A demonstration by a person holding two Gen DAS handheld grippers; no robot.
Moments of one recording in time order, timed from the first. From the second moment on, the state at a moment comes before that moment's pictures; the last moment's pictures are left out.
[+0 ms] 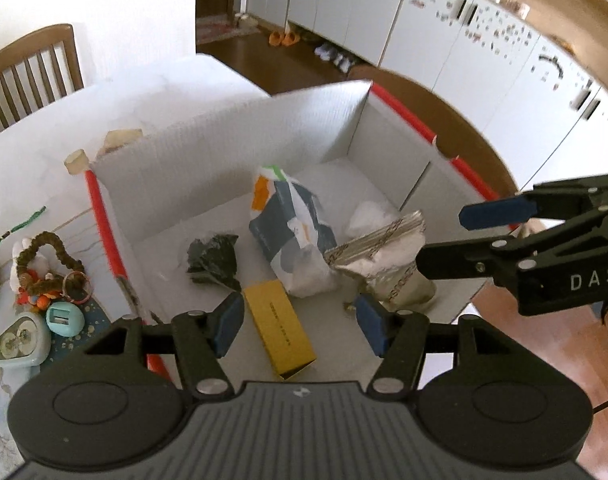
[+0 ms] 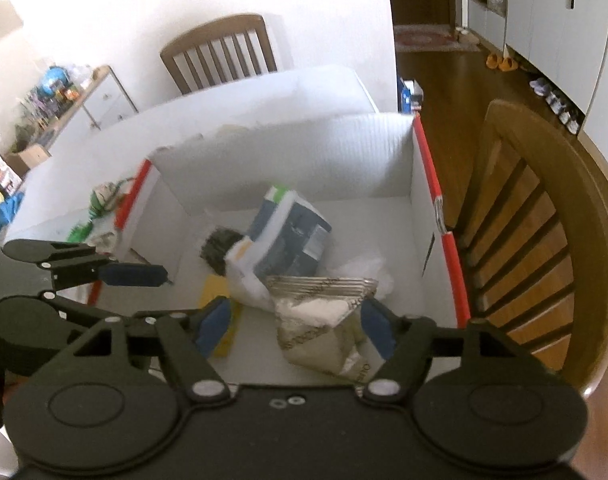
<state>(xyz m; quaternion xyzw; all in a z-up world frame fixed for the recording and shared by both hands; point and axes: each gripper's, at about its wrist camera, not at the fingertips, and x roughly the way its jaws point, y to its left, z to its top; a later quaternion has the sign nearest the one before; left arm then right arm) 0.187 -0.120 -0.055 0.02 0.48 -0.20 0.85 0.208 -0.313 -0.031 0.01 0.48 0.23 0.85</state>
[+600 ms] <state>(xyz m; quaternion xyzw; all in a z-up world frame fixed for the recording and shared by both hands) 0.145 -0.058 -0.007 0.00 0.42 -0.21 0.89 0.154 -0.281 0.004 0.01 0.41 0.21 0.89</state>
